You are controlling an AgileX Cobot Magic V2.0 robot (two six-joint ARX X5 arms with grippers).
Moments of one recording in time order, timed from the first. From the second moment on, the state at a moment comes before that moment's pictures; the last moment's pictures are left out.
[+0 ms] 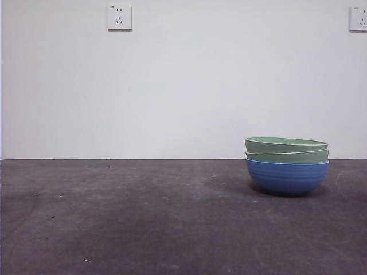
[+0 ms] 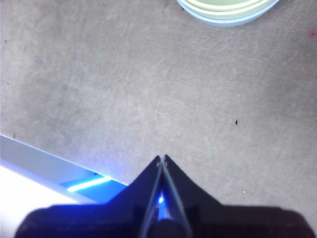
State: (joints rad) left arm 0.00 0.35 0.42 0.04 0.08 0.20; right arm 0.26 1.10 1.09 -1.13 -0.26 0.01
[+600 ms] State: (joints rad) left arm 0.02 0.10 0.02 0.03 0.08 0.12; right arm 0.26 1.10 1.09 -1.13 -0.26 0.01
